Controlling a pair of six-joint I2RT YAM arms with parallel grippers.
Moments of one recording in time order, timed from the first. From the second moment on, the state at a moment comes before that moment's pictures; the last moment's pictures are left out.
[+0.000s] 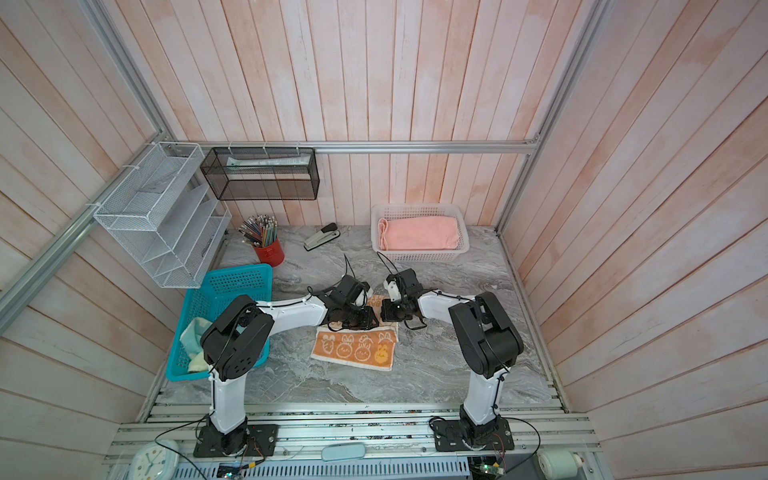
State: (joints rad) left arm -0.74 1.98 1.22 -0.24 0.36 -0.57; right arm 0.47 1.85 1.01 -0.20 -0.38 0.34
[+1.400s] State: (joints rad) left arm -0.70 1.70 0.85 -0.16 0.29 -0.85; right arm 0.77 1.66 0.93 -0.42 -0.23 0.42
